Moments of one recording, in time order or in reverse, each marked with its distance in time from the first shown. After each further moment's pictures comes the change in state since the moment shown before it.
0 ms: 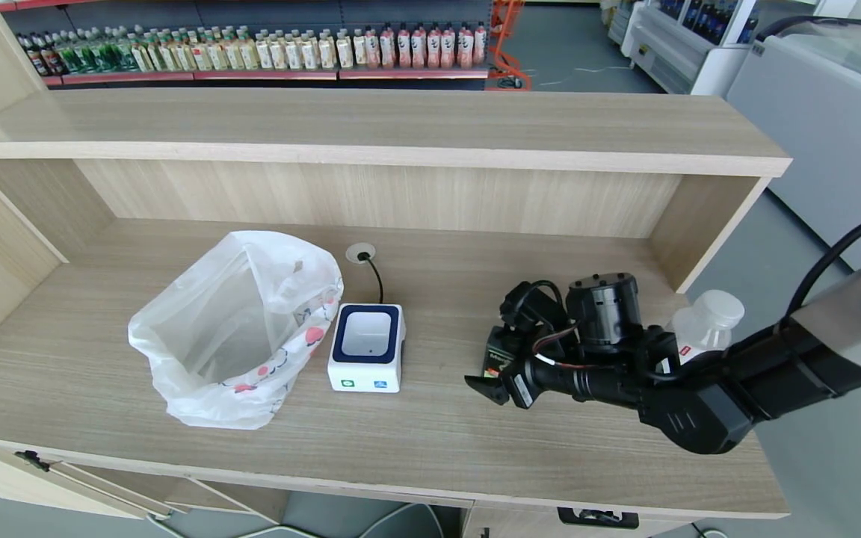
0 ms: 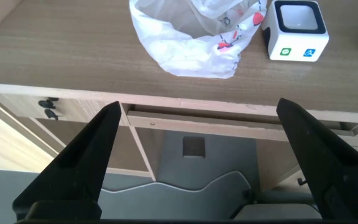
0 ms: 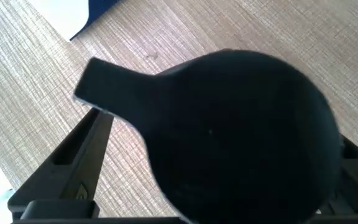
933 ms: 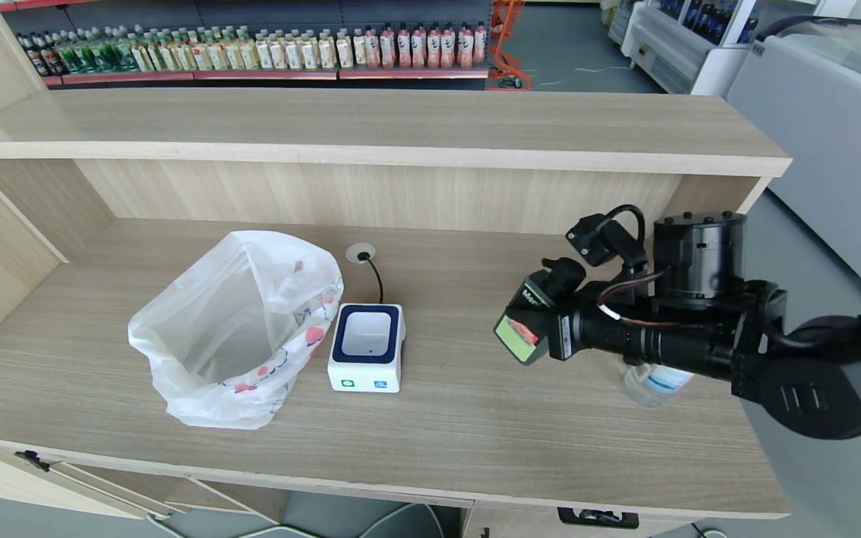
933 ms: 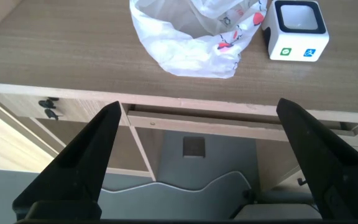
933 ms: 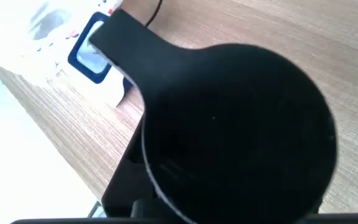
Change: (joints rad) left arm 0.000 0.000 0.000 0.000 0.000 0.000; right arm -0.045 -0.263 0.027 0.073 0.039 0.271
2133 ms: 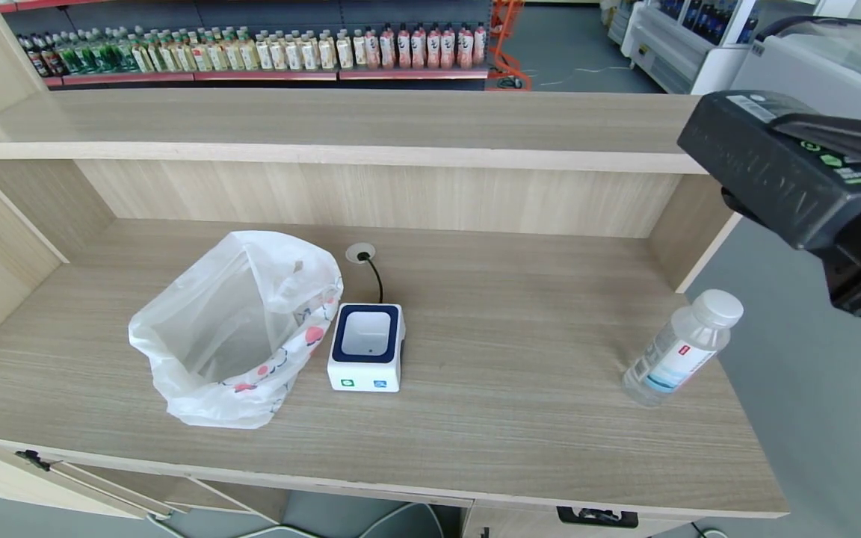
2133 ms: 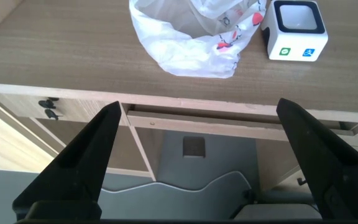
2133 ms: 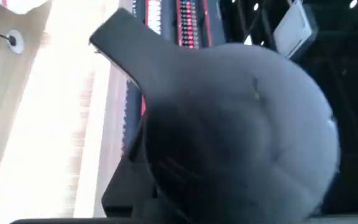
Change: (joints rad) left arm 0.000 0.000 0.000 0.000 0.000 0.000; right arm -0.252 -0.549 0.170 -0.223 0.644 -1.700
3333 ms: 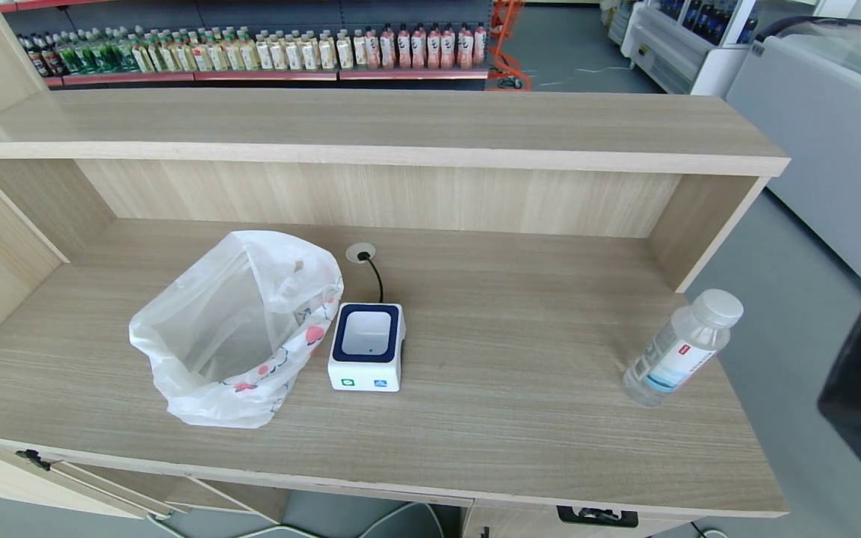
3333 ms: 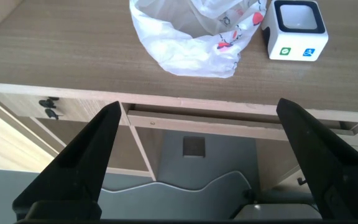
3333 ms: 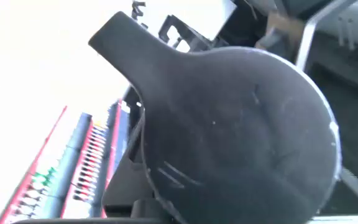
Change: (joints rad) left arm 0.000 0.000 0.000 0.000 0.000 0.000; right arm 0.175 -0.160 0.037 0.426 0.486 -0.825
